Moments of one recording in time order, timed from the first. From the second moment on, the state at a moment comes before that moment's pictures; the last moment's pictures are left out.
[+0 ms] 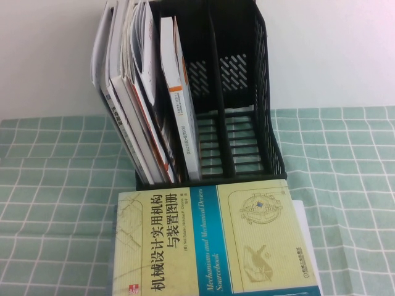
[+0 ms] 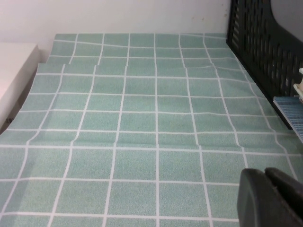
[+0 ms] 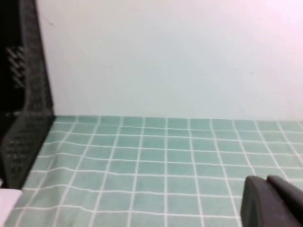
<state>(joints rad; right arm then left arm) 0.06 -0.01 -0.08 -0.23 0.31 0.17 -0.10 -0.01 0.02 0.06 0.38 -0.17</state>
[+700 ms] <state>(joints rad) -0.10 -0.01 0.03 -0.06 0.34 -0.08 -0.10 -0.01 0.02 0.06 0.38 -0.17</state>
